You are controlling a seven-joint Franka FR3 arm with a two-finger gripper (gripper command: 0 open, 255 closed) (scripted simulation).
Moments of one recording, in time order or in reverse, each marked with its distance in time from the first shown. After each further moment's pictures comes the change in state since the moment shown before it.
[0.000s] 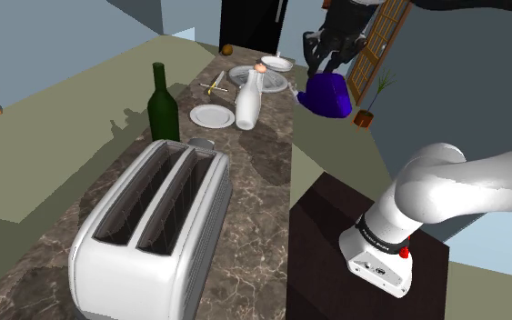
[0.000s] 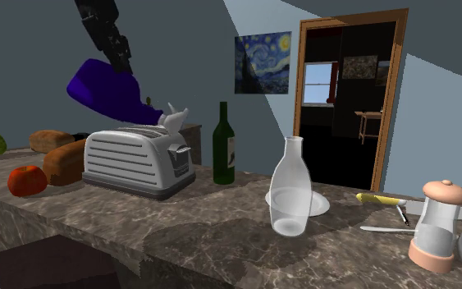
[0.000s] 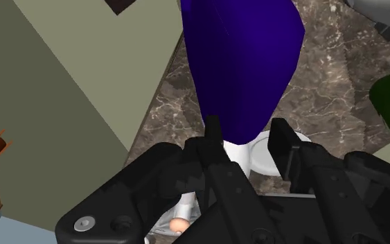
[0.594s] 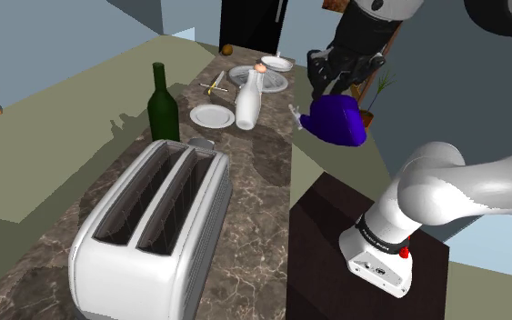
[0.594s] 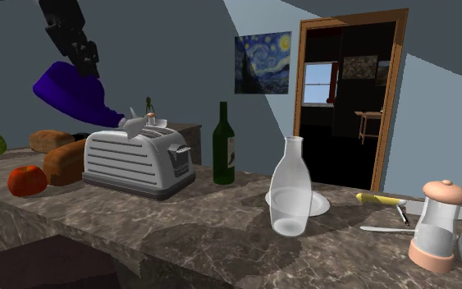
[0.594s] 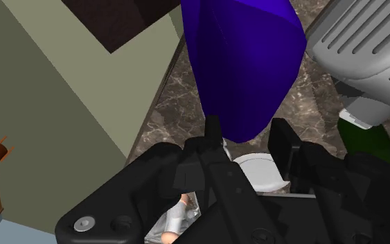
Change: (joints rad) arm 0.073 -0.095 0.154 0.008 0.119 -0.123 0.149
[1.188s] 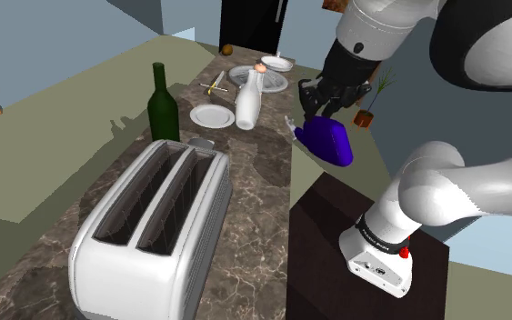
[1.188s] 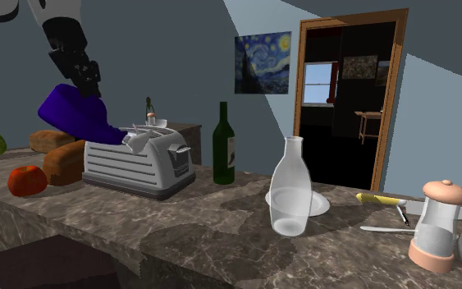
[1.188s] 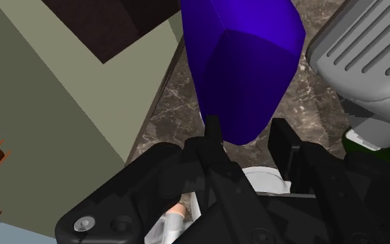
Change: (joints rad) arm 0.026 -0.039 0.032 -0.133 0.032 0.089 0.028
